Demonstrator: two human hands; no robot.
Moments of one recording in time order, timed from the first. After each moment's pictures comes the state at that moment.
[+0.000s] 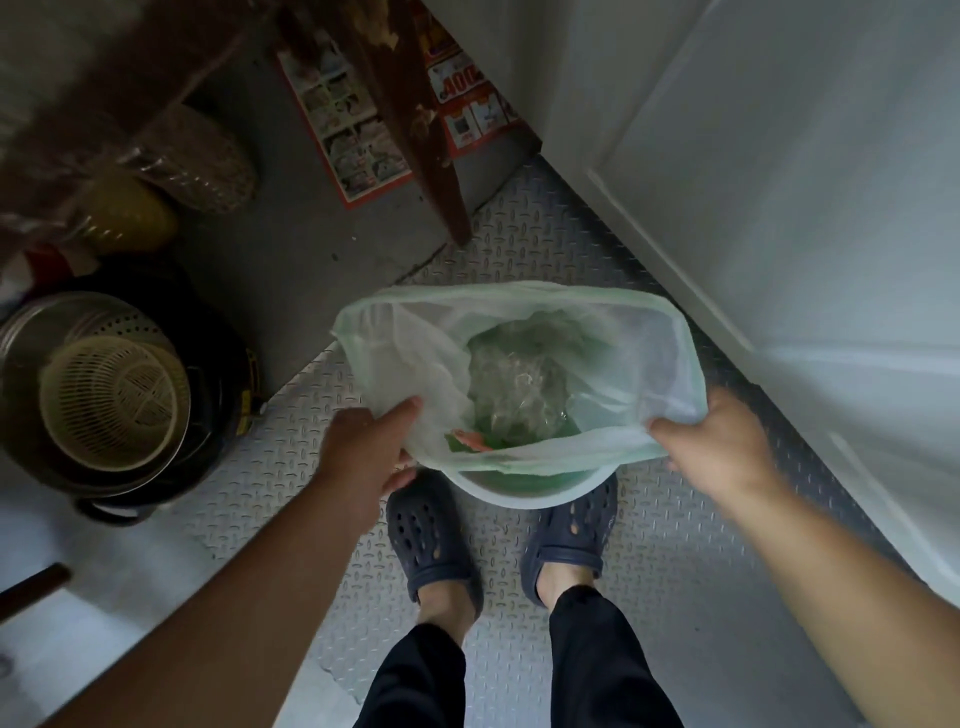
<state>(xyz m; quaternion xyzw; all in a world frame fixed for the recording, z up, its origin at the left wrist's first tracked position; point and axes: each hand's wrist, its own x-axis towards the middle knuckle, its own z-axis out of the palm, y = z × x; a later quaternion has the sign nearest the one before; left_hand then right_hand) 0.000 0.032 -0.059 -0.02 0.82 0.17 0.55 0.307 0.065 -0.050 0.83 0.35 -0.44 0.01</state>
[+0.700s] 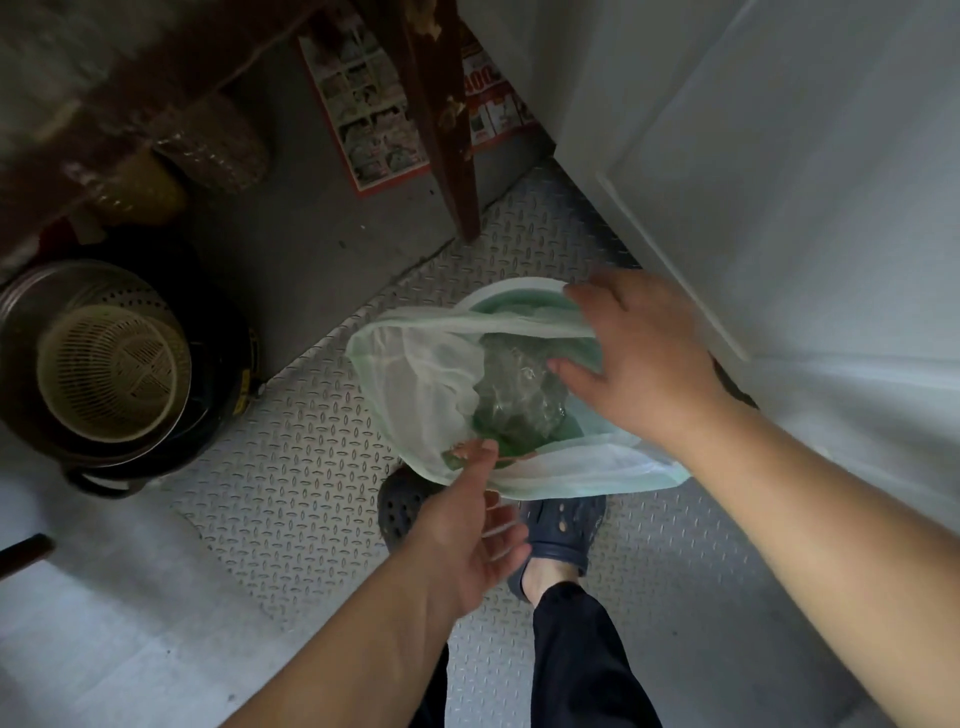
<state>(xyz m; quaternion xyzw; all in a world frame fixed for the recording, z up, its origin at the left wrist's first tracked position) 0.084 -0.012 -0.014 -0.25 0.68 0.15 0.68 0.240 0.129 -0.010 0.53 0.82 -0.22 0.05</state>
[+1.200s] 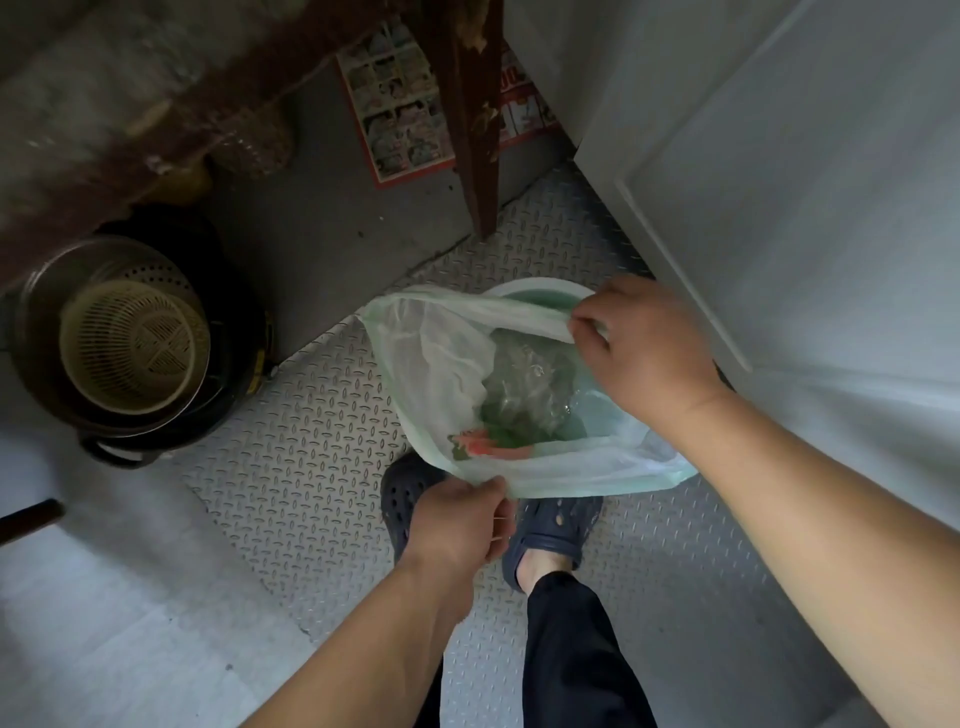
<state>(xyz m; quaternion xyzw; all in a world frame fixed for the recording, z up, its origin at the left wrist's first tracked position) 0.084 -0.028 0.000 -0.12 0.75 0.16 0.63 0.224 0.137 -0.001 0.53 0.80 -0.26 -0.03</state>
